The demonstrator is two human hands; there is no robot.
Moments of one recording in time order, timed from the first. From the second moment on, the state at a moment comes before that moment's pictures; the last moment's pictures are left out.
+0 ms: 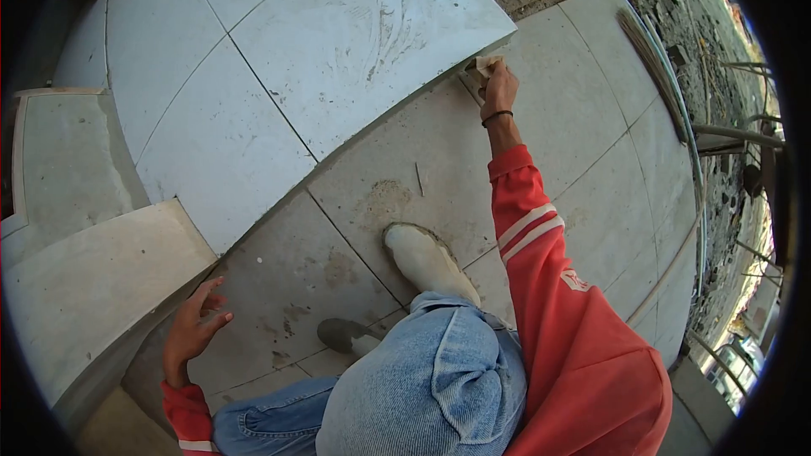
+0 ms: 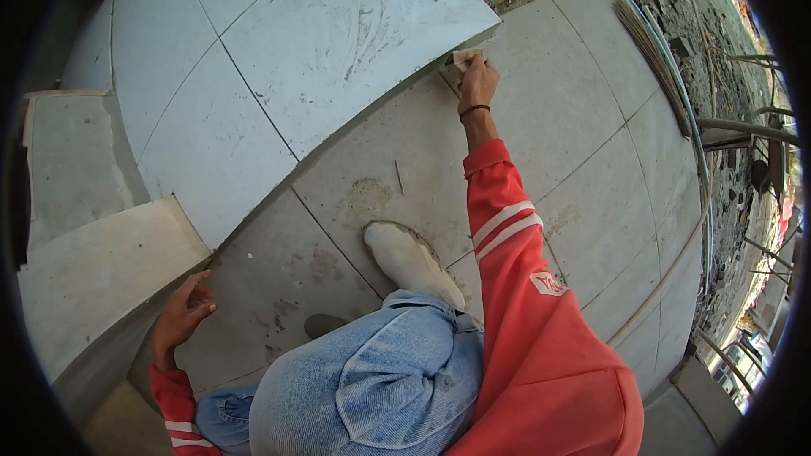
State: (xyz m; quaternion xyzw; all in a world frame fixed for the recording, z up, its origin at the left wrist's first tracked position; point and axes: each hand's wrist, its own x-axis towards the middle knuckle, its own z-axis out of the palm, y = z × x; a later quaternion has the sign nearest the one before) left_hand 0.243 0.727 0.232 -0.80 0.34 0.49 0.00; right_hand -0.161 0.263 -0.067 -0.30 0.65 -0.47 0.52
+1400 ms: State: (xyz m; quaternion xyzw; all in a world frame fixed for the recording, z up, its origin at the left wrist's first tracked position) left_hand 0.242 0.715 0.245 -0.81 0.36 0.46 -0.02; right_hand -0.152 0.246 -0.075 -0.23 0.64 -0.49 0.54
